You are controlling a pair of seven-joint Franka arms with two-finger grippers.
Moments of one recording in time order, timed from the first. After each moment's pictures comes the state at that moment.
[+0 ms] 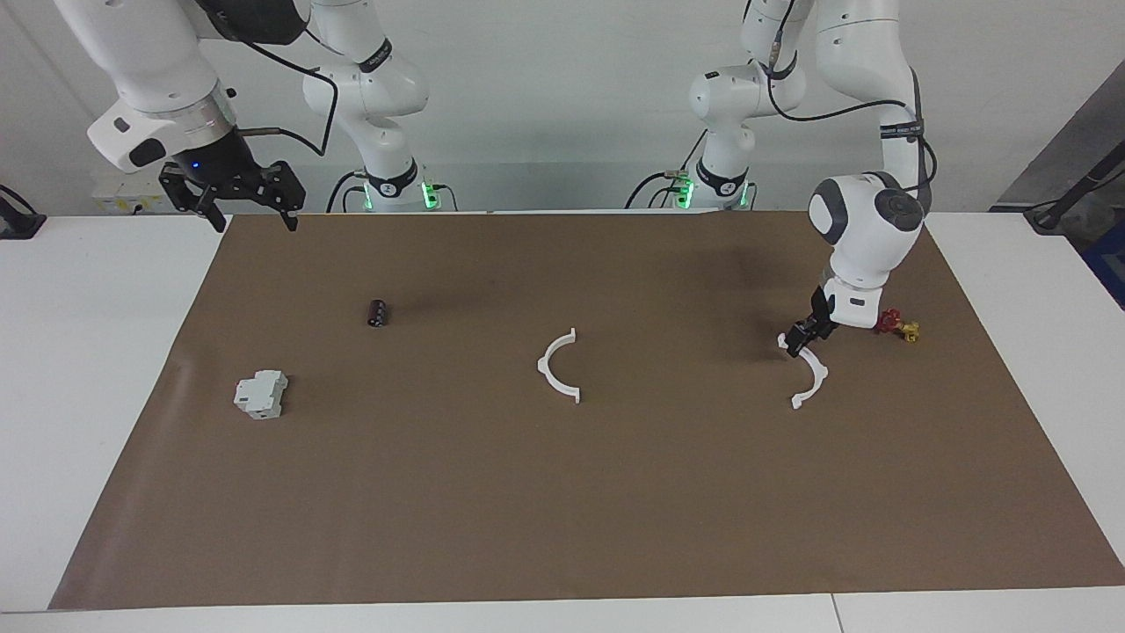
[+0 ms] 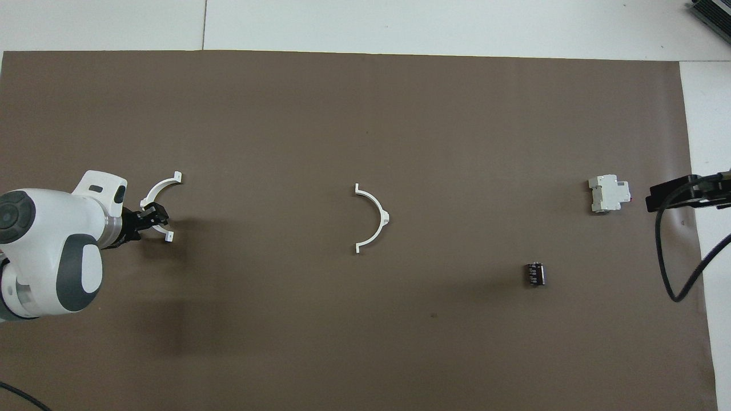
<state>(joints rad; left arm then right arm) 0.09 0.09 -0.08 -2.35 -0.02 2.51 -0.44 0.06 -0.04 -0.08 -1.59 -0.04 1.50 -0.05</state>
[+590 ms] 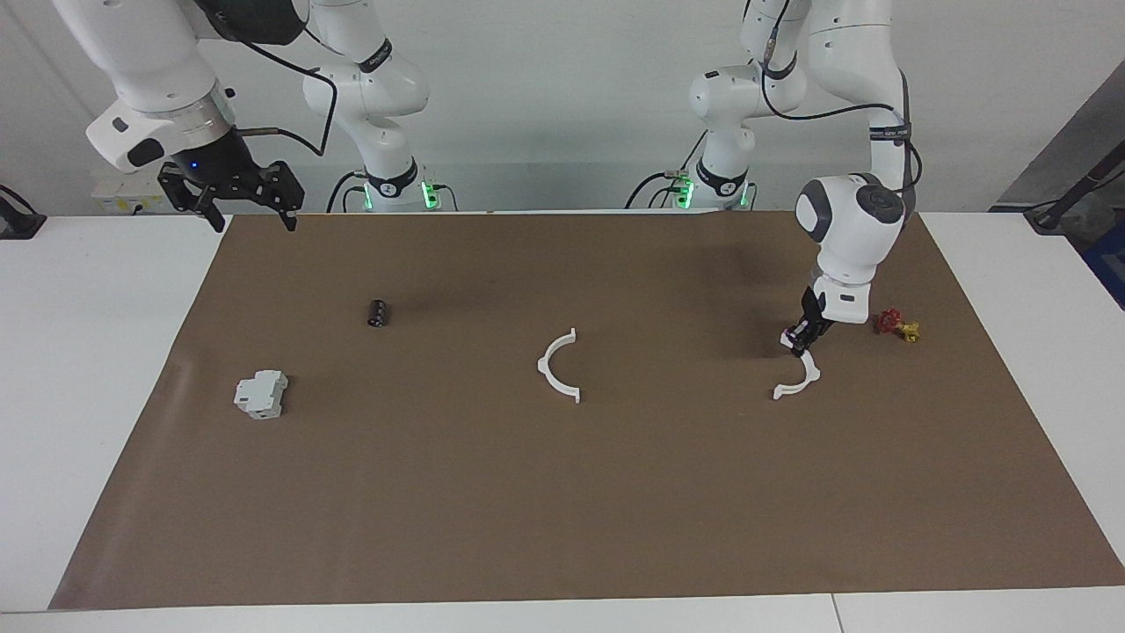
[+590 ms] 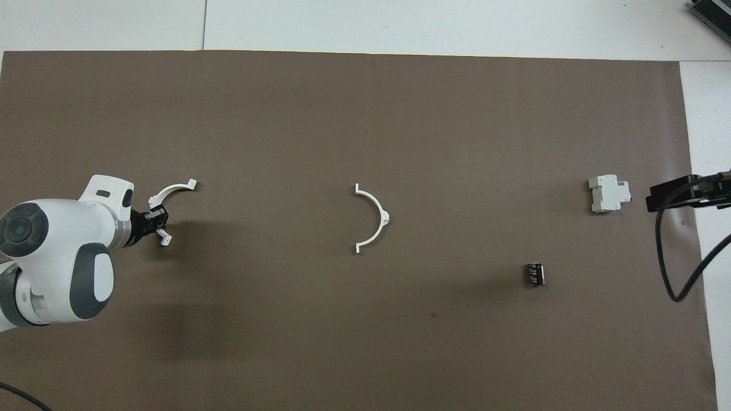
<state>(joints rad) 0.07 0.08 -0.08 -2.38 -0.02 2.57 -0.47 0.06 -0.04 -0.08 -1.59 -0.04 1.50 -0.05</state>
